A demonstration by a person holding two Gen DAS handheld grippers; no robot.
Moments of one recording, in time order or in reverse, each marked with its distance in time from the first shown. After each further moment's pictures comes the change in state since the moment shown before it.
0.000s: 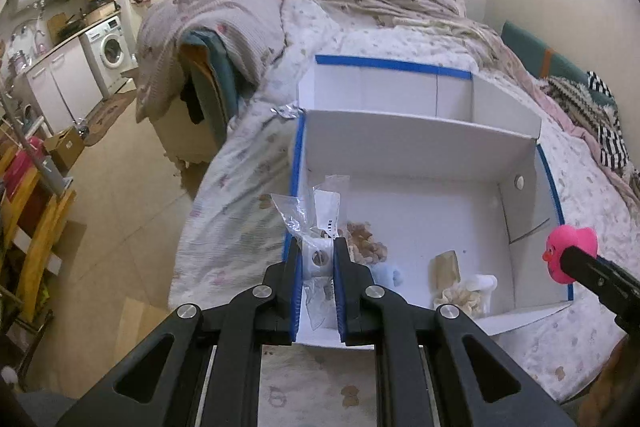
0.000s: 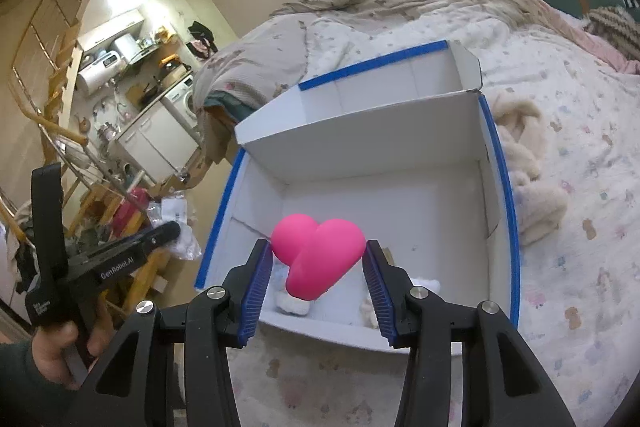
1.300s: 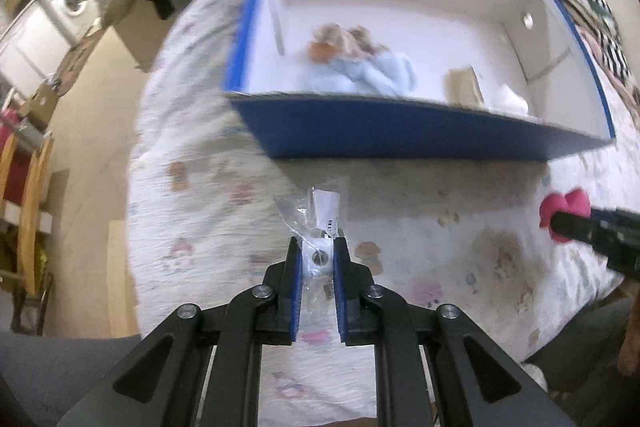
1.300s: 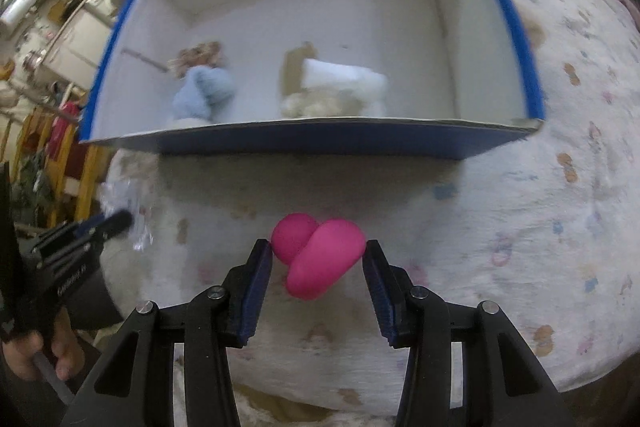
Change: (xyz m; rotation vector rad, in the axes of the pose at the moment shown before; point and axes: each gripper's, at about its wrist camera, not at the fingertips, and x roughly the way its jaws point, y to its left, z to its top) left arm 0.035 0.025 -0.122 0.078 0.355 -0.044; right arm 0.039 -0.040 -0.096 0.043 0.485 -0.211
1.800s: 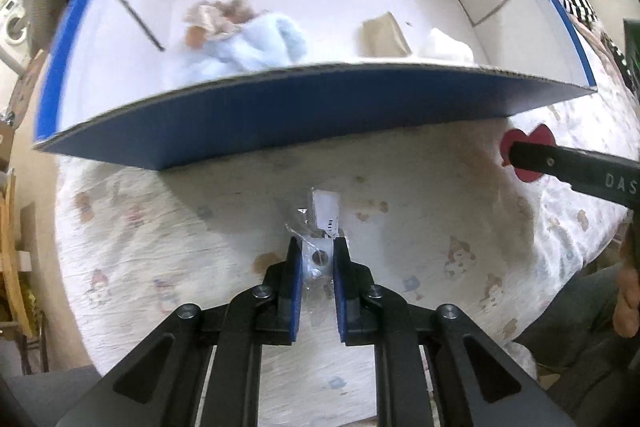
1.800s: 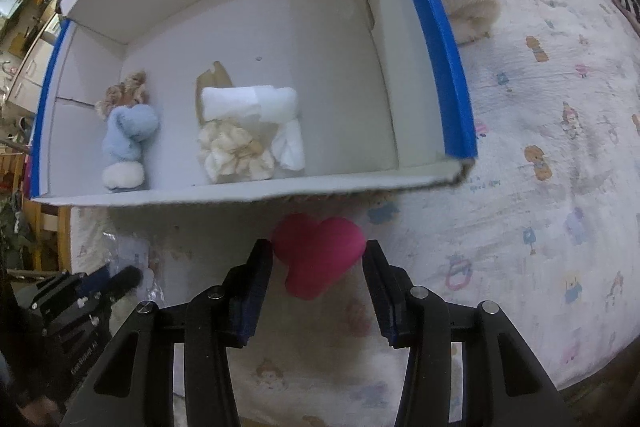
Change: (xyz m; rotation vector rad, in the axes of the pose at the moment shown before) left arm 0.048 -0.075 0.021 0.164 0.109 -0.116; right arm 0.032 -0.033 0.032 0.145 0.016 -0.101
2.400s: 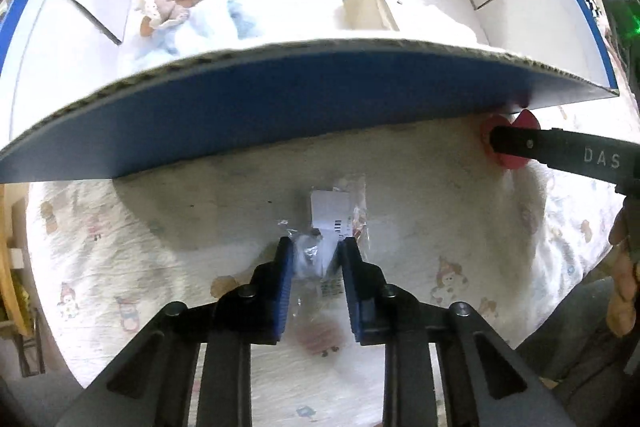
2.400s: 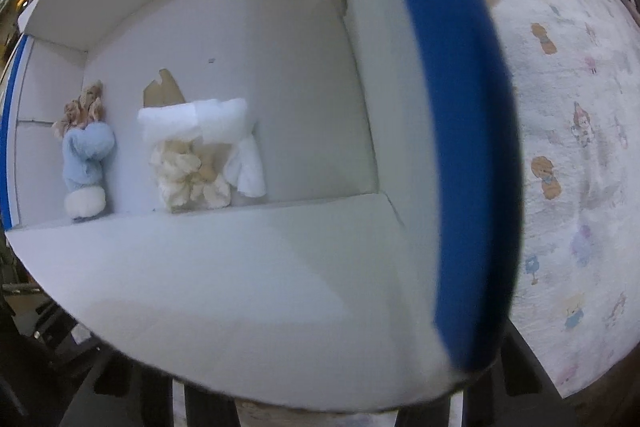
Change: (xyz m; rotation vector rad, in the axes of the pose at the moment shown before) left arm 0.048 -0.017 0.031 -0.004 0.064 -0.028; right arm 0.033 -0.002 0.029 0.041 0.058 -0.045
